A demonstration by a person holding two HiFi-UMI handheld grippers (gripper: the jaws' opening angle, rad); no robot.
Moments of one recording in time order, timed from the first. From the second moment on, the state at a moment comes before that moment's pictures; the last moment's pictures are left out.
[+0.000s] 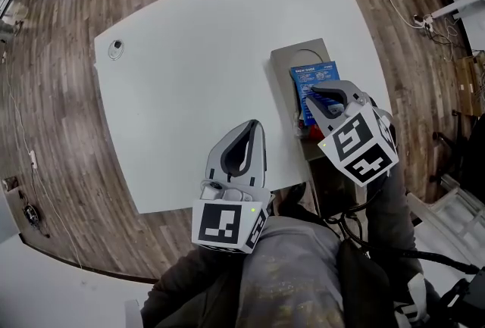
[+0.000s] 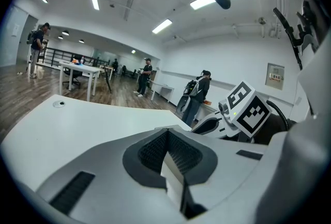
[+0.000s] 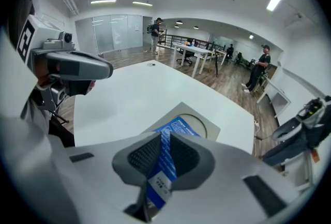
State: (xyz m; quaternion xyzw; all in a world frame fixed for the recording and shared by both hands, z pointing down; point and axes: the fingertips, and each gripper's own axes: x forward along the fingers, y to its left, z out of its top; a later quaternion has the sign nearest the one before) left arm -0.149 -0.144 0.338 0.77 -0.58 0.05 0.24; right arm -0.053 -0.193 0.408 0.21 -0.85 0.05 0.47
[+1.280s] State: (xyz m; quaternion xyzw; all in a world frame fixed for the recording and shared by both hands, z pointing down) left arm -0.034 -0.041 0.286 0.82 -0.53 0.04 0.19; right arm 0.059 -0.090 0.331 0.33 -0.87 0.02 0.38
